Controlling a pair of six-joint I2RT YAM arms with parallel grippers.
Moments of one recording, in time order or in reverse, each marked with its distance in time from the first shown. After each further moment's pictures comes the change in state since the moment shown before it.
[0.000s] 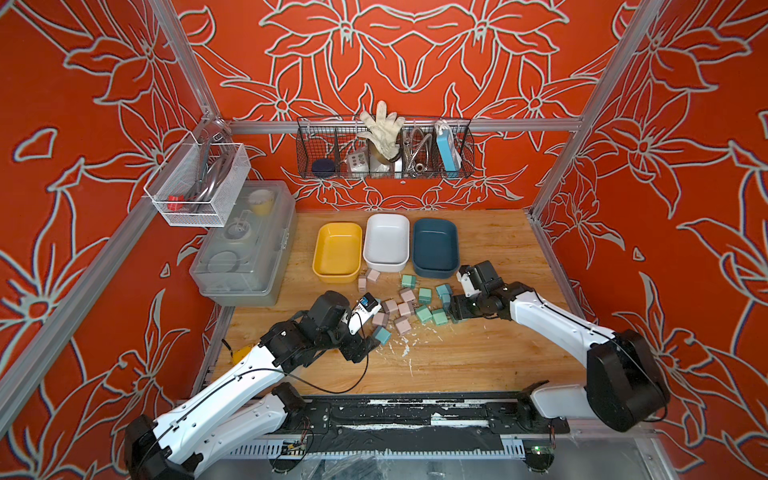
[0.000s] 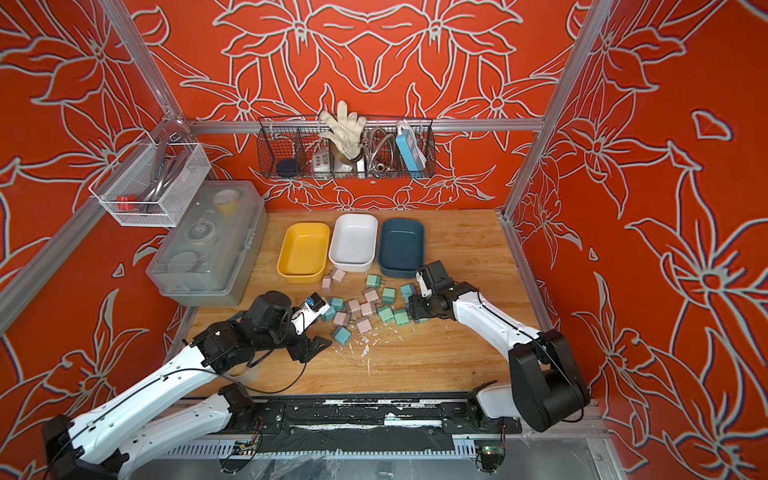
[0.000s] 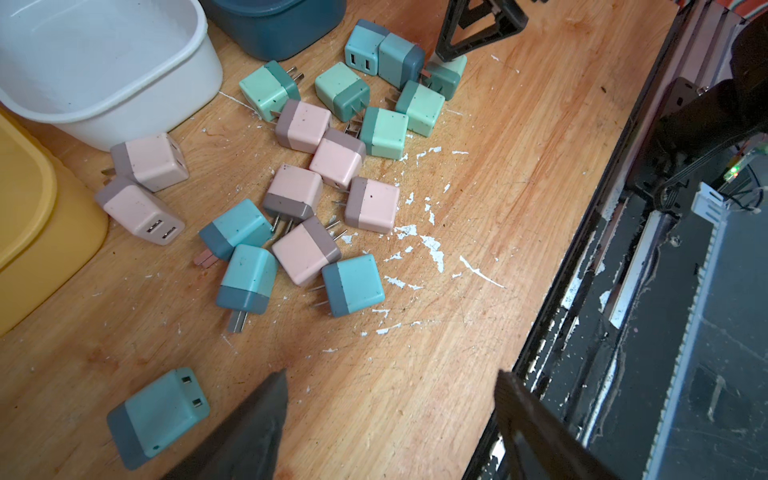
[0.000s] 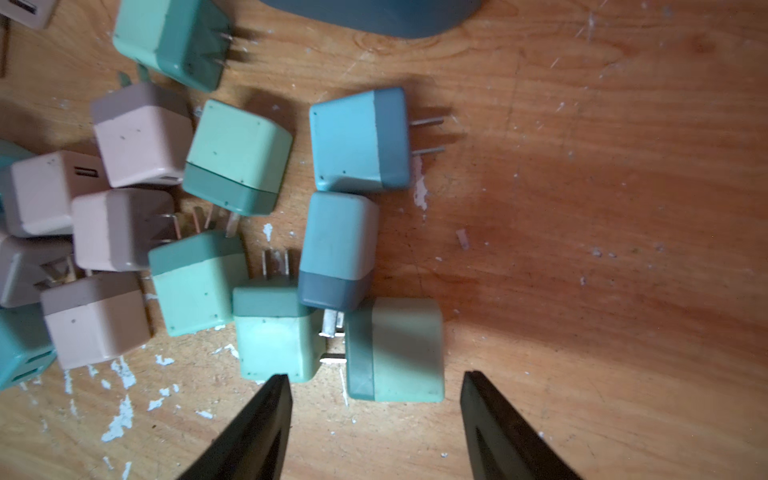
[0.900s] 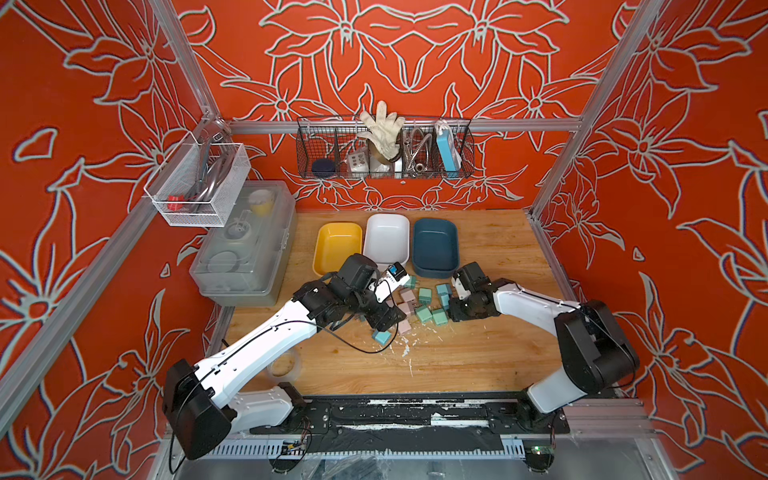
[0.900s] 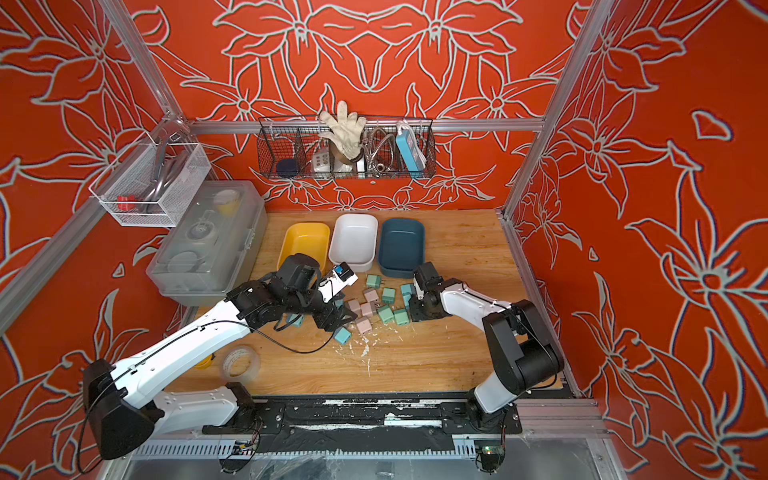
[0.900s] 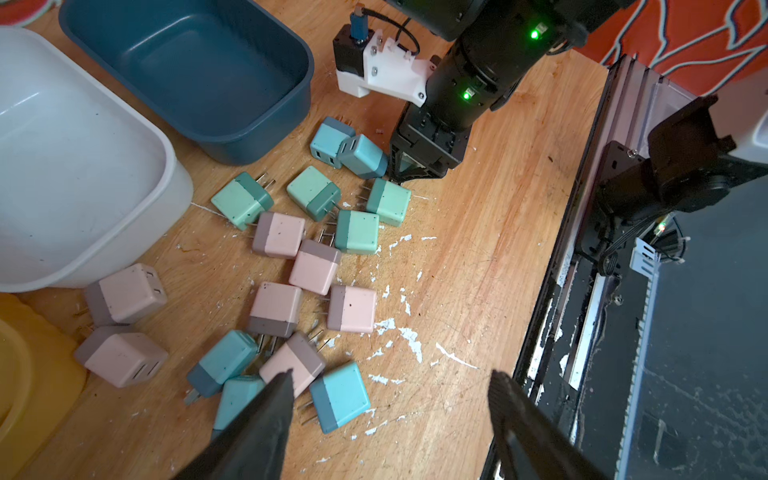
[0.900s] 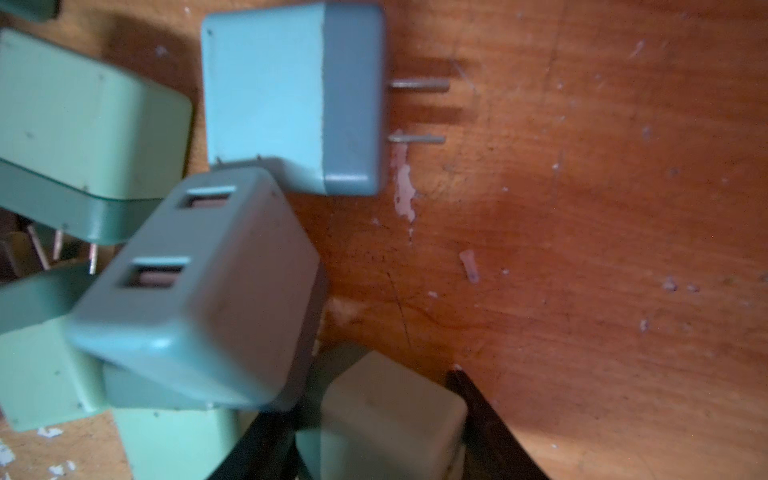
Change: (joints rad) left arm -0.001 0.364 0.344 0.015 0.111 0.041; right arm 0.001 0.182 0.019 0.047 0.037 -0.008
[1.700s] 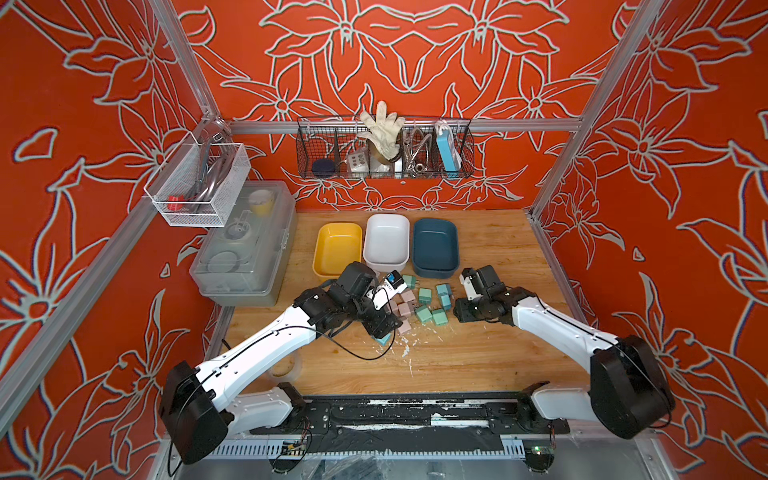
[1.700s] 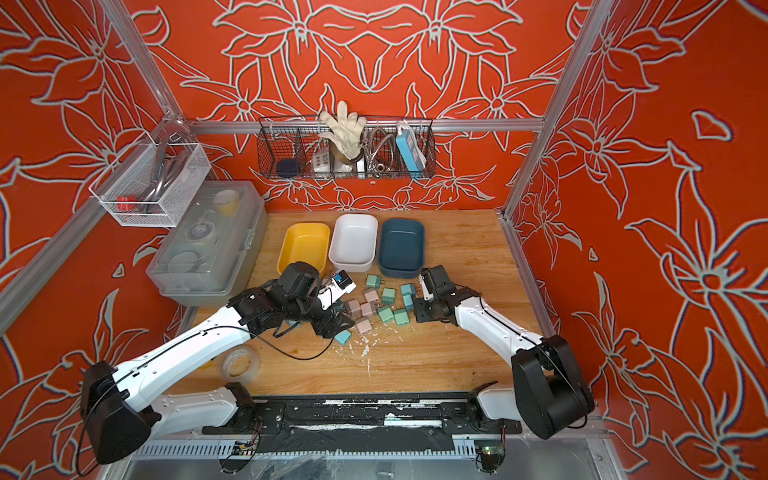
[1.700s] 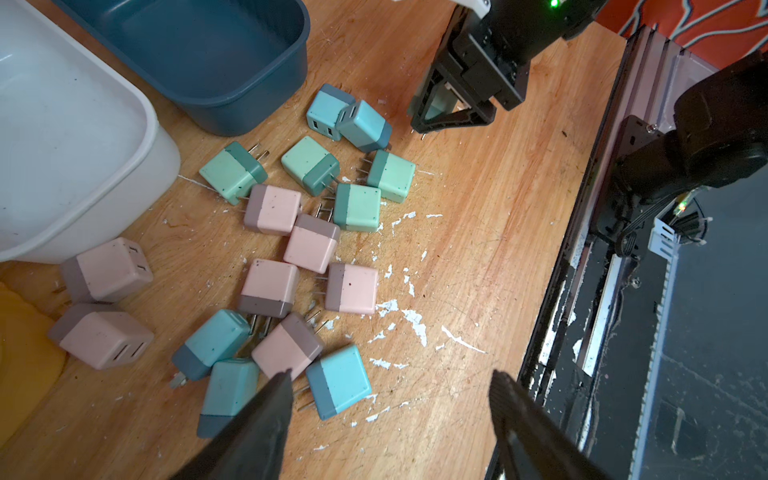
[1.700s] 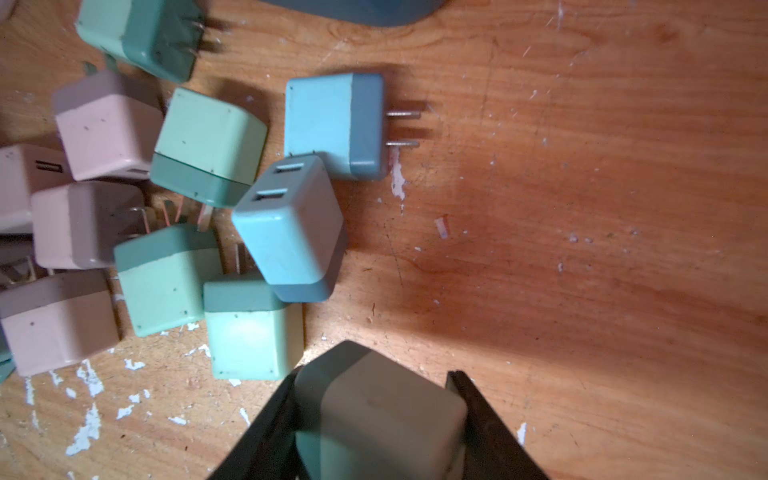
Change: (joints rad) left arm 0.000 -0.029 -0.093 0.034 -0.013 0.010; right arm 0.000 -0.241 -0.074 -0.015 -0.003 0.014
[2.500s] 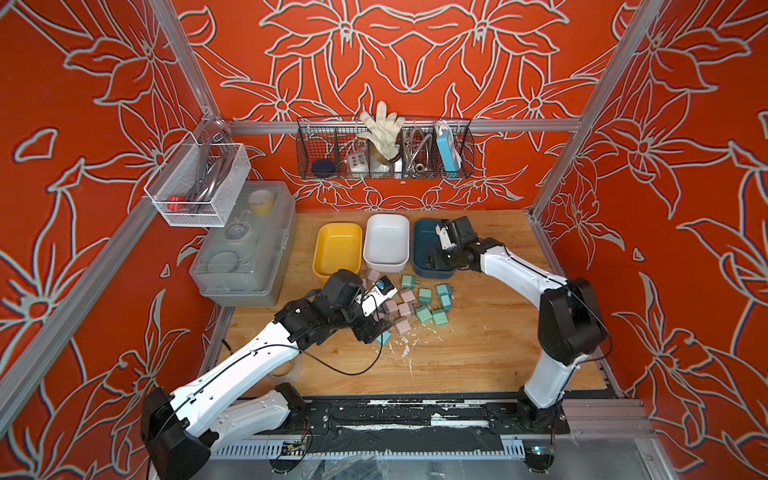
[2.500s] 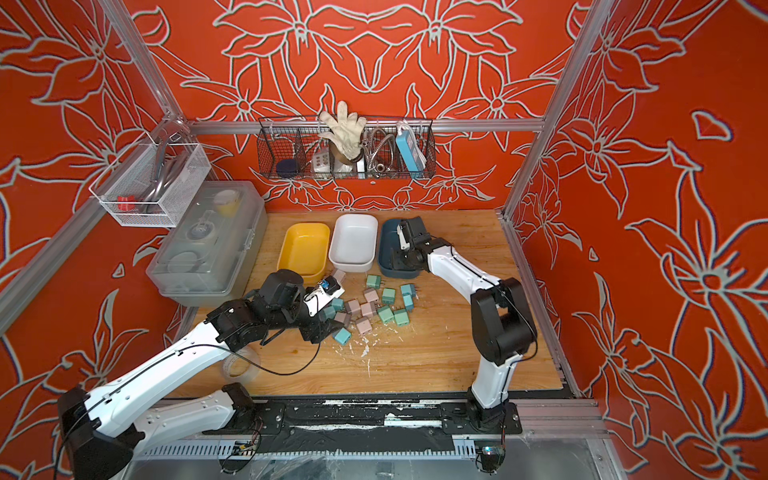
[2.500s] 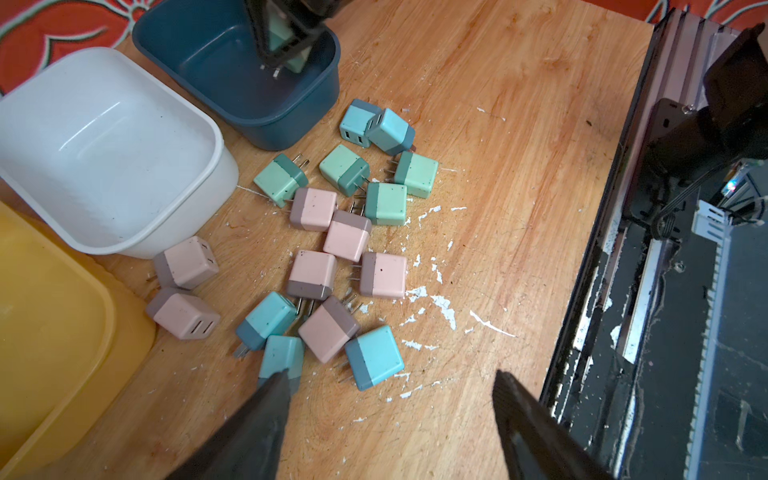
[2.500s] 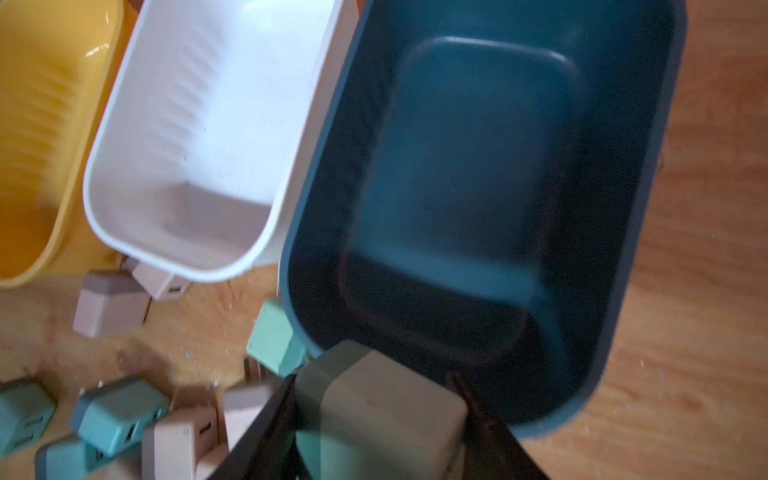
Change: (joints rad) left arm 0.000 -0.149 -0.066 -0.014 -0.086 0.076; right arm -0.006 0.522 0.666 0.036 -0.044 0.003
